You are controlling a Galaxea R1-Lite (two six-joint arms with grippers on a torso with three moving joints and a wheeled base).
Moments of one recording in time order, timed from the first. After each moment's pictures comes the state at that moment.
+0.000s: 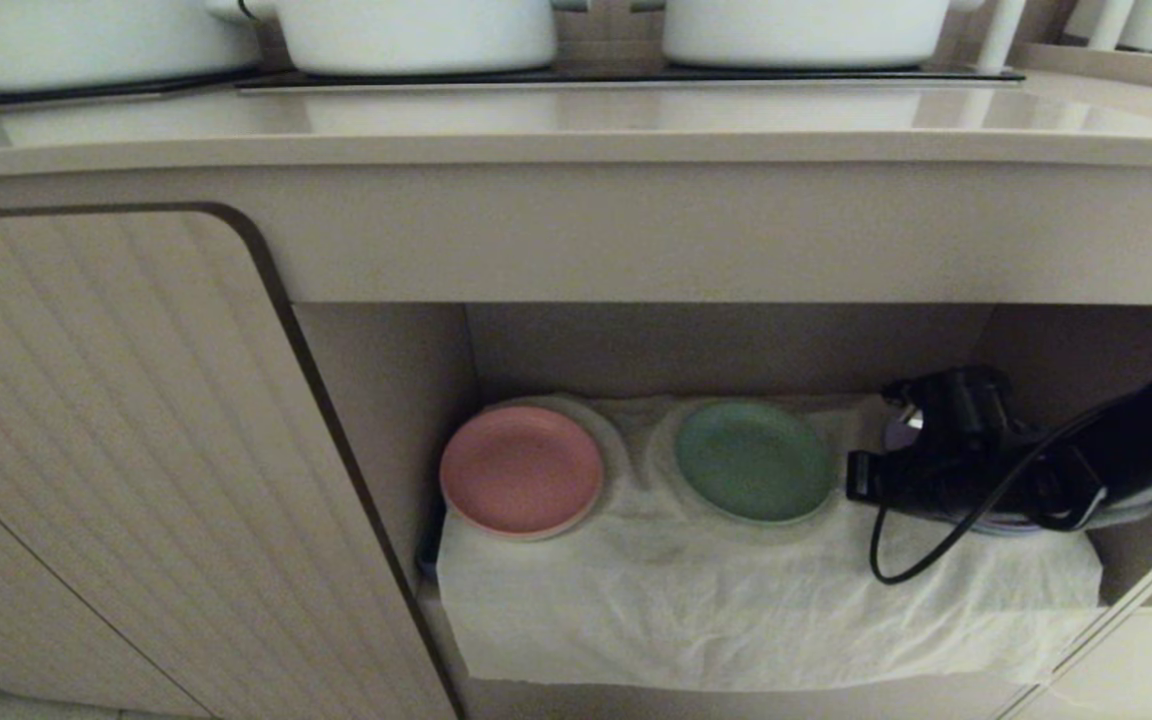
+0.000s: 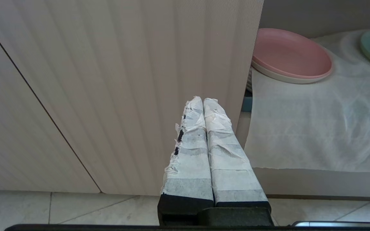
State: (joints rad) left arm 0.00 0.00 0.00 0.00 0.00 0.01; right arm 0.11 2.08 -0.94 -0.39 0.14 0.28
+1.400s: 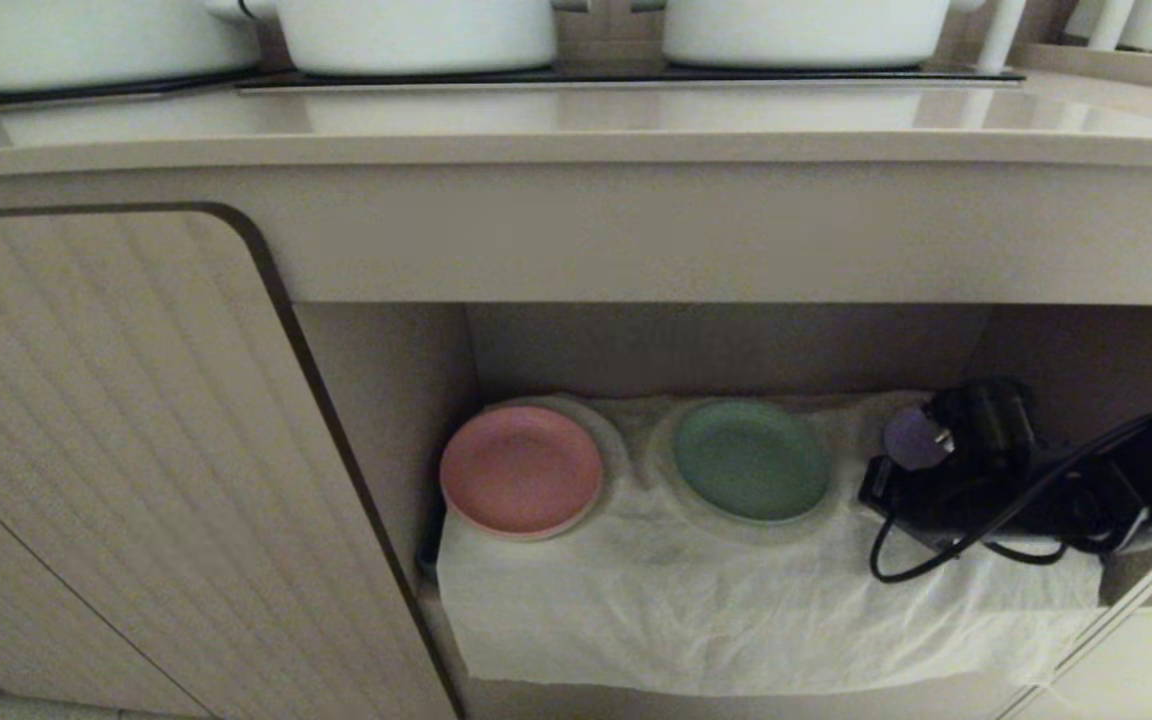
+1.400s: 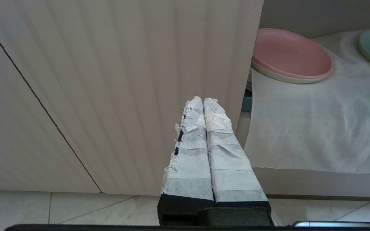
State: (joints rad) left arm 0.00 0.00 0.00 0.00 0.00 0.01; right arm 0.10 2.01 -0.82 -0.39 0.17 0.62
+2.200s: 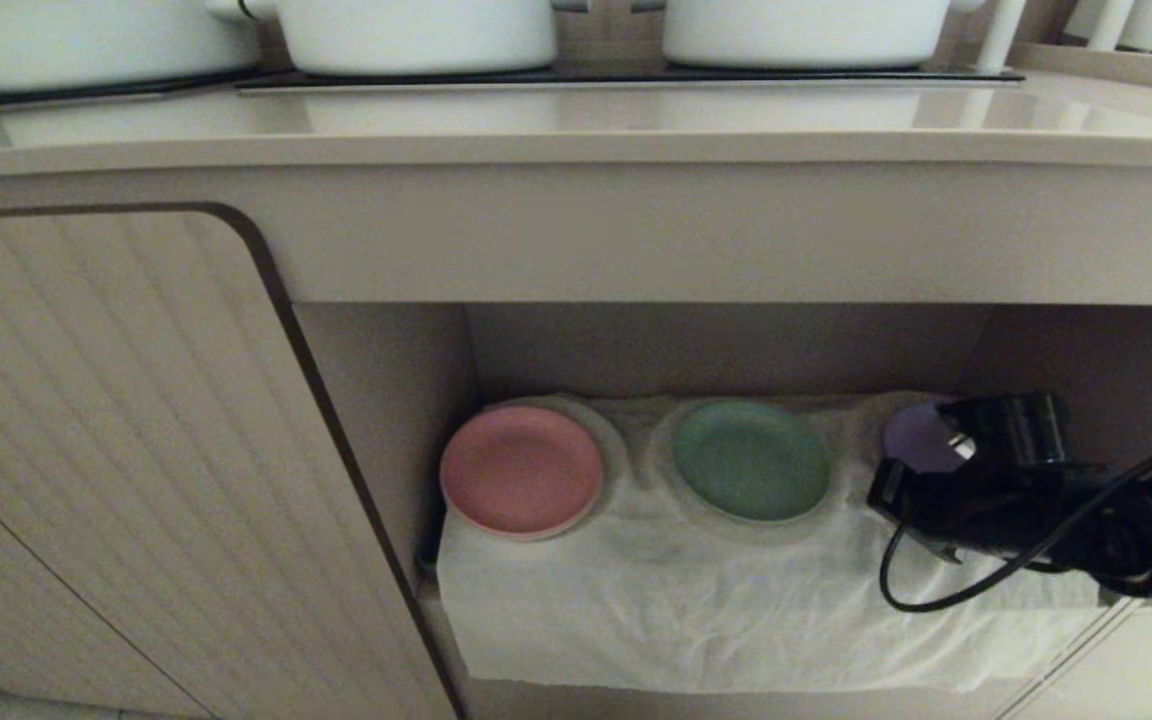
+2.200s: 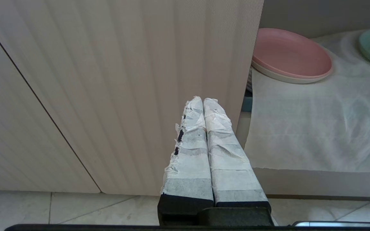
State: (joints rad) left arm 0.00 0.00 0.00 0.00 0.00 0.01; right arm 0.11 1.96 -0.69 -0.60 0.23 0.63
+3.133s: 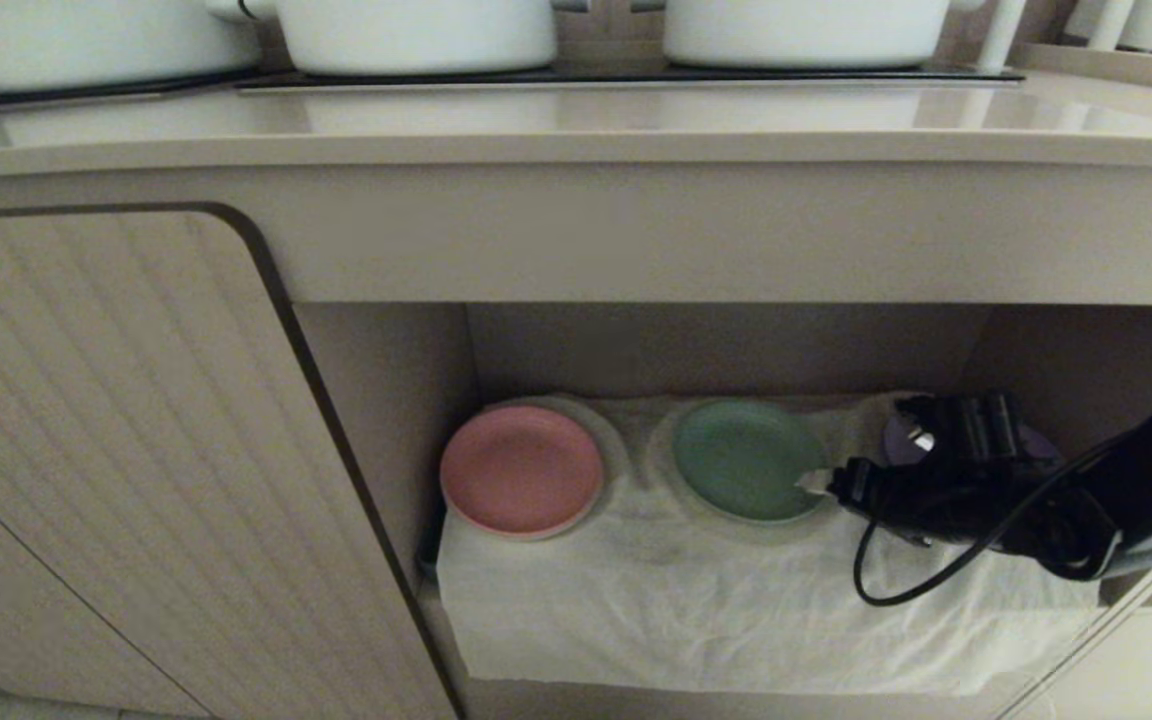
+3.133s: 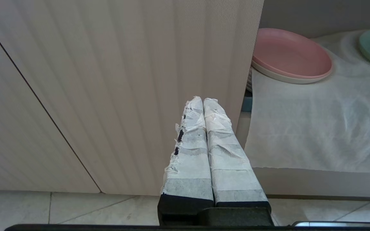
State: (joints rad) left arm 0.00 0.00 0.00 0.00 0.00 0.01; right arm 0.13 2.07 -0.77 -0.62 0.23 0.50
